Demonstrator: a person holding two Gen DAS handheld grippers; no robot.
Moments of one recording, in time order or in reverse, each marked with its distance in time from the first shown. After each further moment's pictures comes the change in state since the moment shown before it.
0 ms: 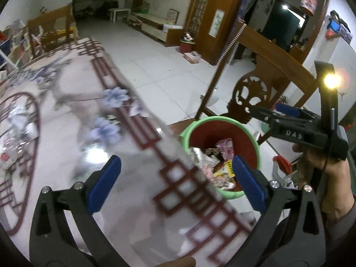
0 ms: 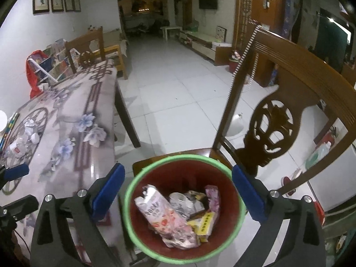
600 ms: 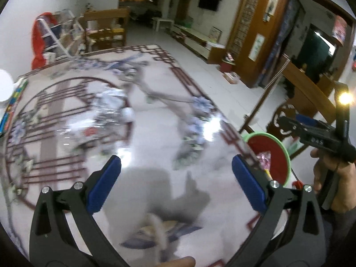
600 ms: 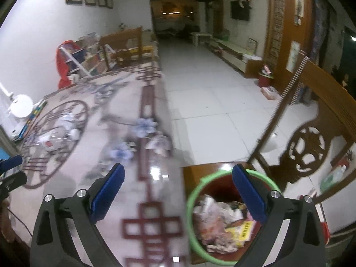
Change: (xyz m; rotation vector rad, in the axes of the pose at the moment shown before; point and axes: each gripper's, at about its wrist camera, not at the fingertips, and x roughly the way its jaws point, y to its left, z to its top) left arm -0.101 0.124 -0.035 -0.172 -0.106 0.198; right arm -0.020 0.115 0.015 -0.127 -0.033 0.154
